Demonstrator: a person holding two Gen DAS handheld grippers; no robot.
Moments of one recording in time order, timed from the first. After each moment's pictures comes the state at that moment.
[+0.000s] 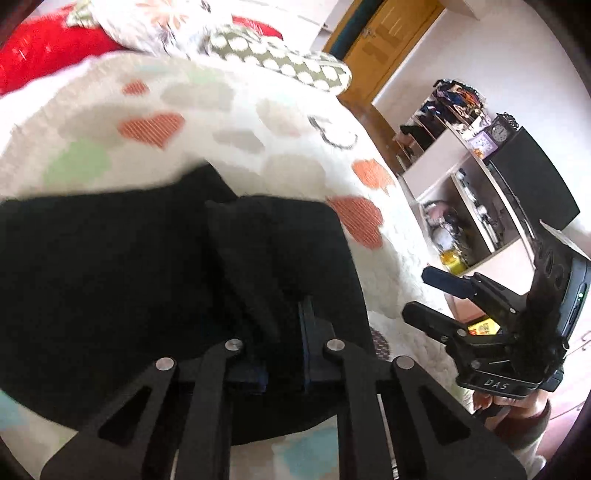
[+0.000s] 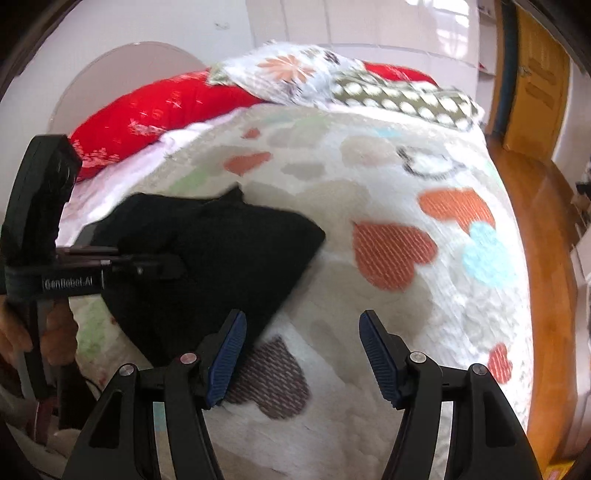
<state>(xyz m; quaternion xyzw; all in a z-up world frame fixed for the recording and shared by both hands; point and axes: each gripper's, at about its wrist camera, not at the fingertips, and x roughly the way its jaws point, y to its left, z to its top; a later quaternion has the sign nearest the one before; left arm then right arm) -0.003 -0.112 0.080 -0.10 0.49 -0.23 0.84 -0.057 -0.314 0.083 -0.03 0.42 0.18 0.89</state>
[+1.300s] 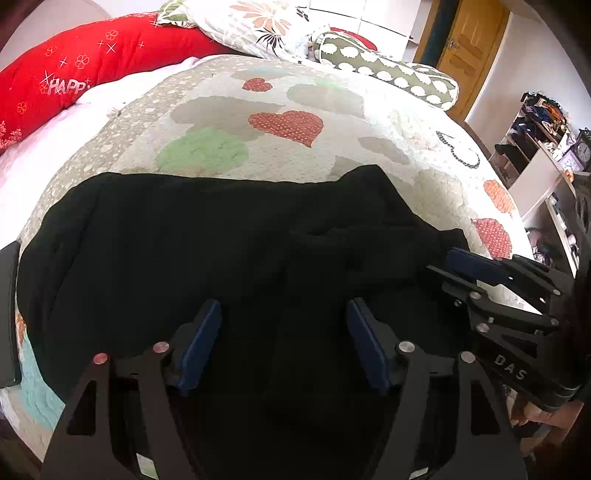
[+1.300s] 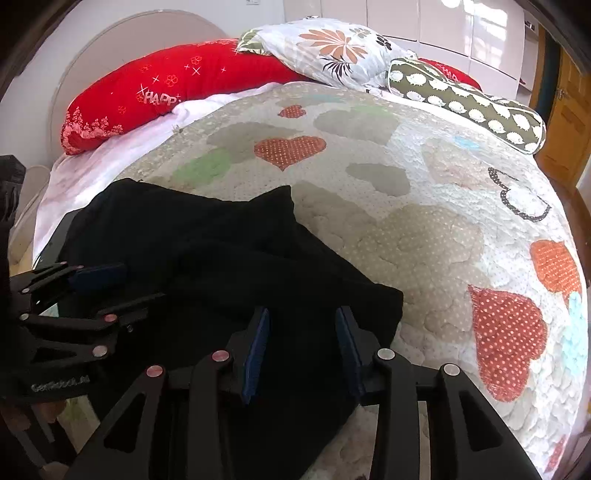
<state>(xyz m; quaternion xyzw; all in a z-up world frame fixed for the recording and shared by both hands) 0.011 -0.066 0.033 -0.06 0.48 -0.05 0.87 0.026 -0.220 0.034 -0.08 0.45 0.20 0.87</state>
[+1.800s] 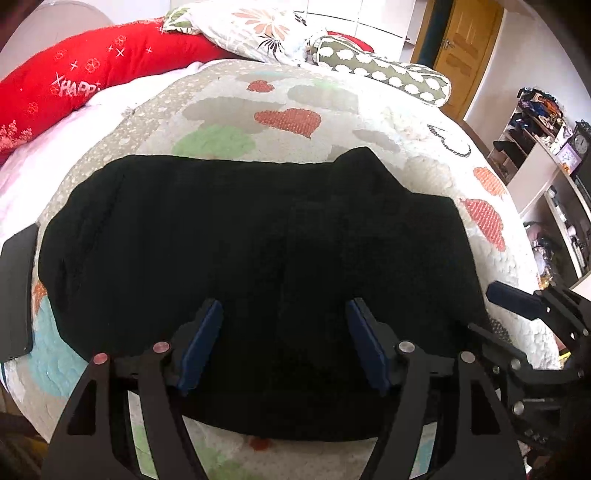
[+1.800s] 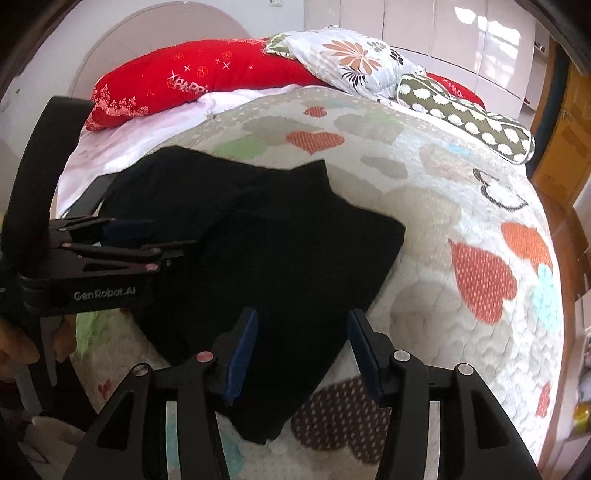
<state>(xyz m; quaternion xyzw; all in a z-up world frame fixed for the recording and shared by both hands) -0.022 -0.067 0.036 -0.04 0.47 -0.04 0.88 -0.059 -0.224 0.047 -0.12 0.43 0.21 0.87</state>
